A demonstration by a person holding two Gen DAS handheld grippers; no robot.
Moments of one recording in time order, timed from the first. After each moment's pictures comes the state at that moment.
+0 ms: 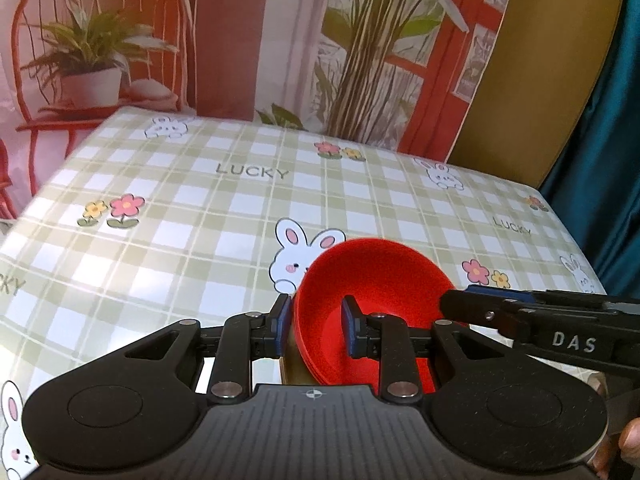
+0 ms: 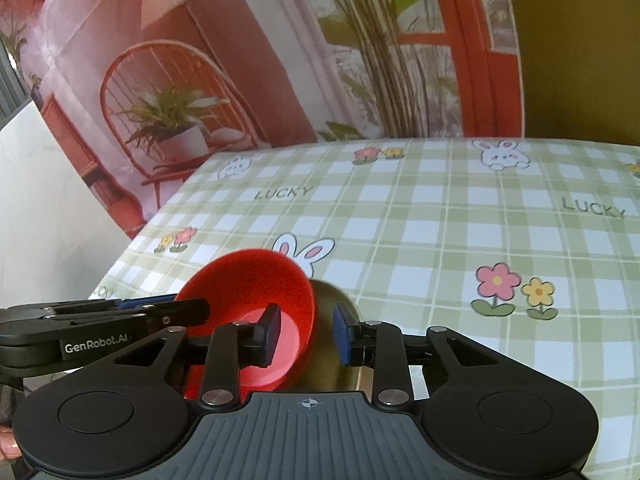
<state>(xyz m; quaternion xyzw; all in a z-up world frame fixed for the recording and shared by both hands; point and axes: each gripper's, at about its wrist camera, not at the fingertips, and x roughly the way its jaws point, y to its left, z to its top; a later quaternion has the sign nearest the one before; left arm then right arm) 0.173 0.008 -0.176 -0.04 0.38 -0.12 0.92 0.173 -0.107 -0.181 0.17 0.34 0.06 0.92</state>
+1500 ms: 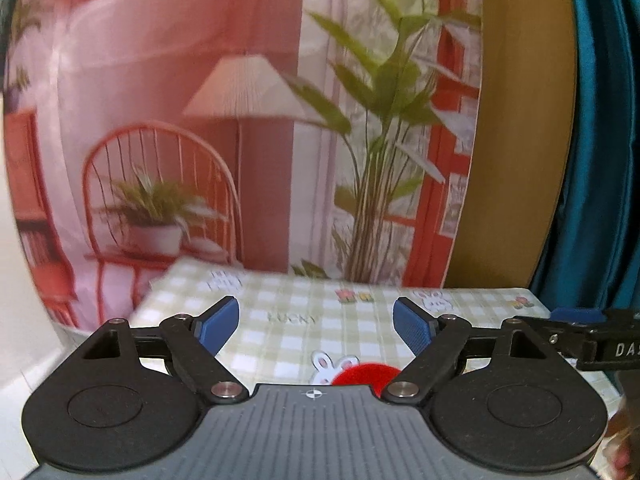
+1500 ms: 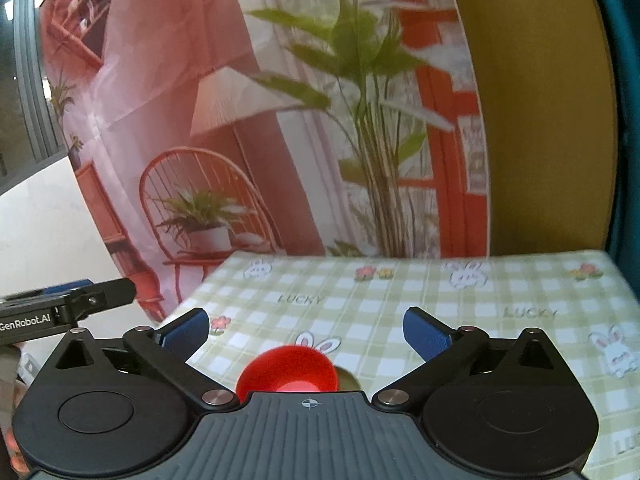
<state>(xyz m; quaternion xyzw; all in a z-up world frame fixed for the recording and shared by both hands) 0.062 0.022 -0.042 0.00 0.19 -0.07 0.98 0.067 -0.103 -0.050 0.12 0.21 0.03 0.97</state>
